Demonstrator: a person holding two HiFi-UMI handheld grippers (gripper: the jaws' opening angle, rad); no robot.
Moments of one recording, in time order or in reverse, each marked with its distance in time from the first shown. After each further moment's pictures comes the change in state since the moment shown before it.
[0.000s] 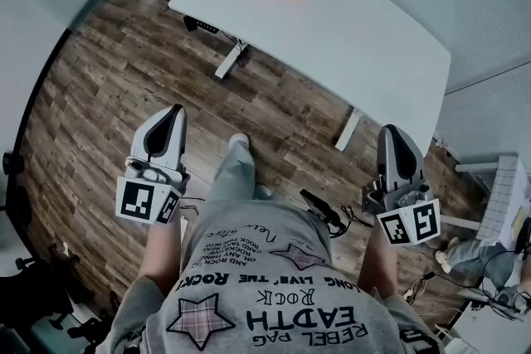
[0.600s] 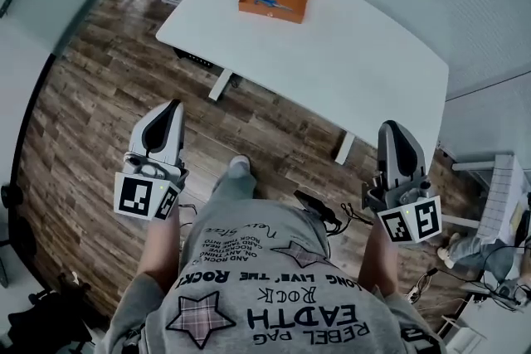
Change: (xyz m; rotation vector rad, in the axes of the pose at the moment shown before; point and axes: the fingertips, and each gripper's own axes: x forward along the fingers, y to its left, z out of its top) left arm 0.119 0.092 0.000 -0.008 -0.029 -0.072; right arm 0.123 -0.027 0.010 -0.020 -0.015 -0.060
